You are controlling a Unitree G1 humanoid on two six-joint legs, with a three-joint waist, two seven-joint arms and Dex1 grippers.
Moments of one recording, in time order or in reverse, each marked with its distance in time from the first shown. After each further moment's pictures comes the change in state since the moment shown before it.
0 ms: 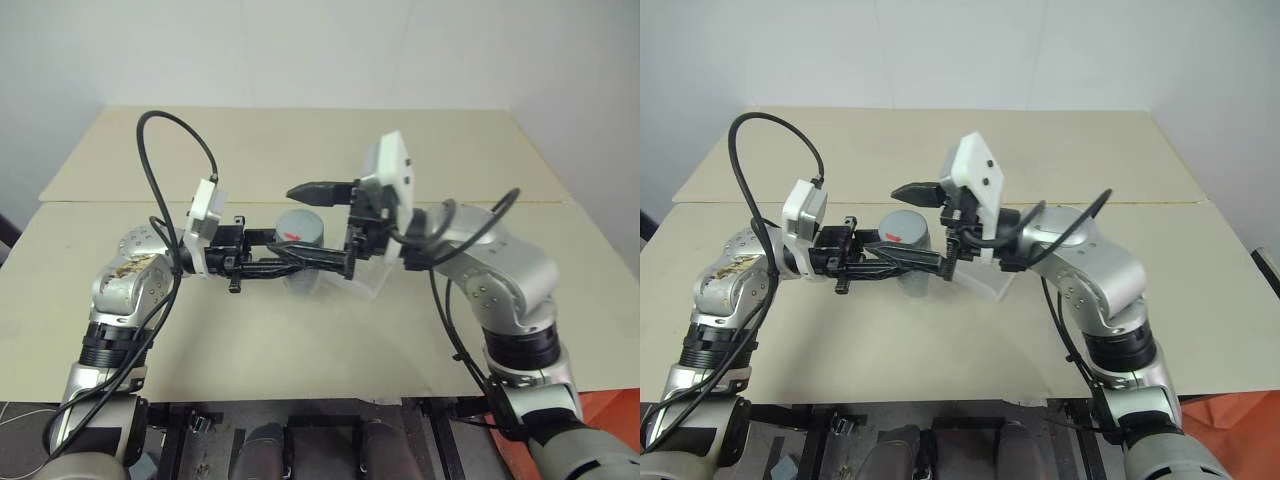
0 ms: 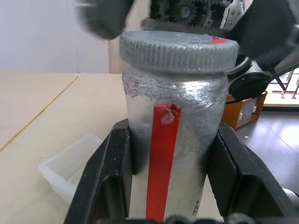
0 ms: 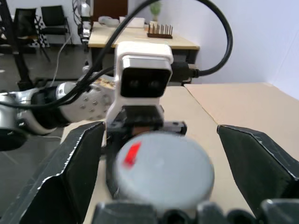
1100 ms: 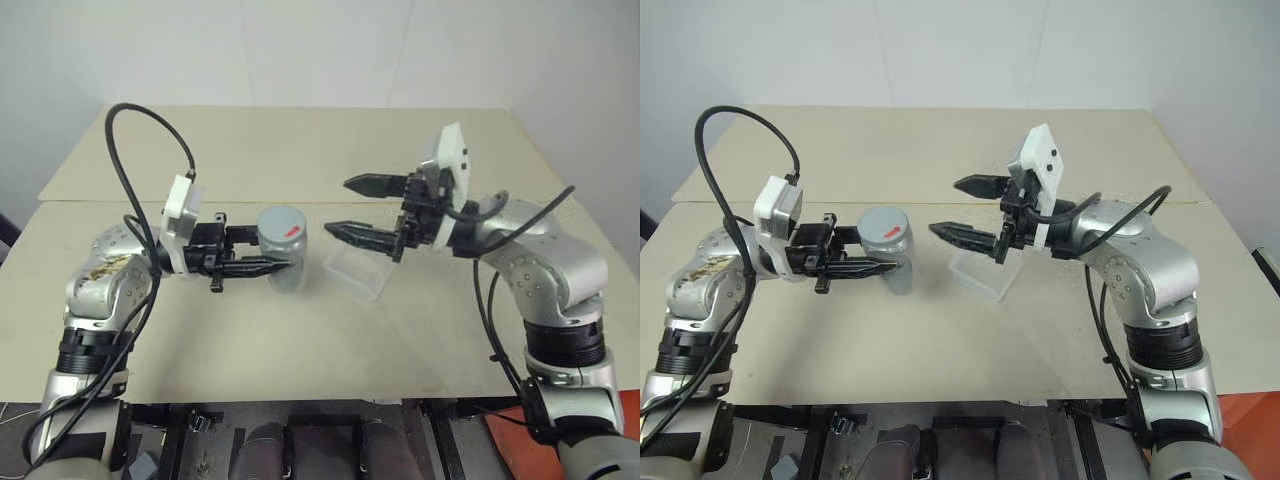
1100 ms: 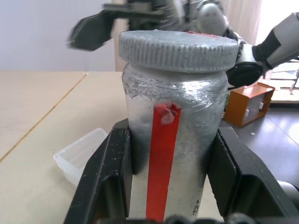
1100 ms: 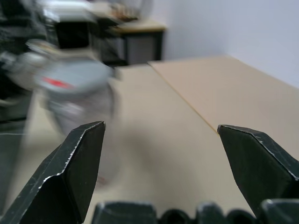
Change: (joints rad) left arm 0.030 0.049 0.048 -0.030 -0.030 0.011 0.003; right arm 0.065 -0.168 -0.139 0.016 0.092 -0.010 0.111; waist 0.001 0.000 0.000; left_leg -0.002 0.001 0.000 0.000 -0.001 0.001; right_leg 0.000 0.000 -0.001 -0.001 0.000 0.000
